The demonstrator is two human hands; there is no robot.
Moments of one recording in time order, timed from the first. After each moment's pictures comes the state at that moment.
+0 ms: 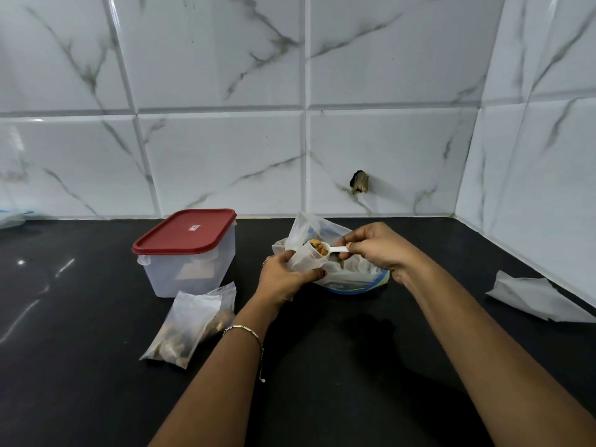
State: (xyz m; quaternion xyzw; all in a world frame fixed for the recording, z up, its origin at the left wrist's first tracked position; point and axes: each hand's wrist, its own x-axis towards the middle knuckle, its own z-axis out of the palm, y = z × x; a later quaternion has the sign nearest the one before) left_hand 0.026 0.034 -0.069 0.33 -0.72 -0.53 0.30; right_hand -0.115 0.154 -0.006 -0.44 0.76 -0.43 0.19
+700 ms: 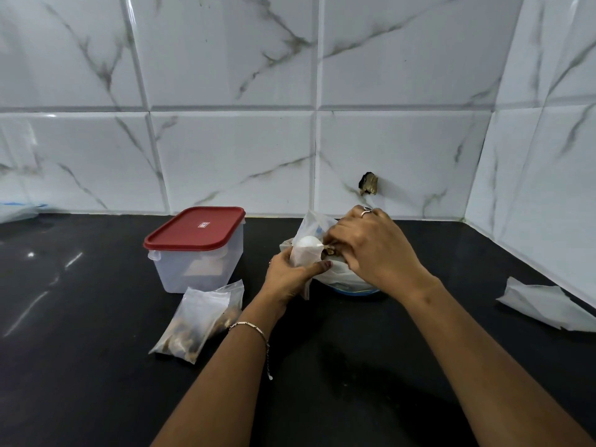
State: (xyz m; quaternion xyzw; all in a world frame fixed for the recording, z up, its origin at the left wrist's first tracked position) left_hand 0.029 0.037 -0.066 0.29 -0.65 -0.61 0.35; right_hand -0.081 0.159 0.000 -0.67 0.63 -0.17 -0.36
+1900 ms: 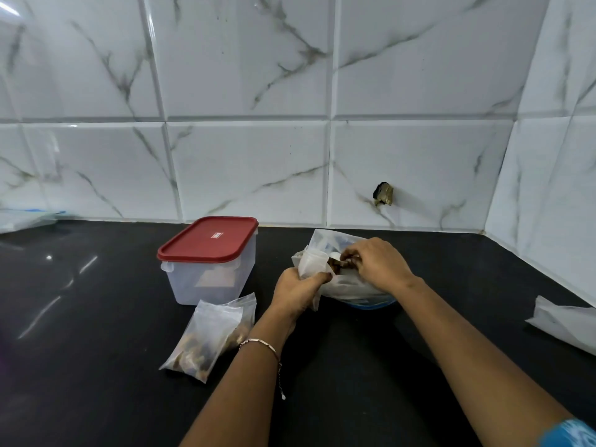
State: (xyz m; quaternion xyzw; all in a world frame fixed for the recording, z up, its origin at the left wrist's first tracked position) left_hand 0.032 0.028 -0.069 0.36 -0.65 -0.59 0.31; right_hand -0.132 0.096 -0.036 -0.58 0.78 -0.17 -0.14
